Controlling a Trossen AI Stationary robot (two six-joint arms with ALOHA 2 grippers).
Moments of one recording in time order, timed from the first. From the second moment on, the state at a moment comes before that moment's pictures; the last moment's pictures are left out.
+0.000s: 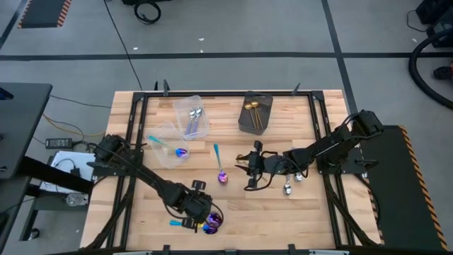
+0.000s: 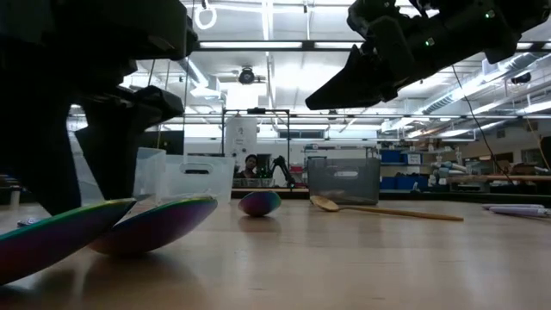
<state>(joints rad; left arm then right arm) -0.58 1.87 1.14 -0.50 -0.19 -0.32 0.29 1.57 0.66 0.51 0.50 0.05</state>
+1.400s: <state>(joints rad) -0.57 1.73 1.14 -0.71 -0.30 -0.32 0.27 1.57 0.66 0.50 0.50 0.05</state>
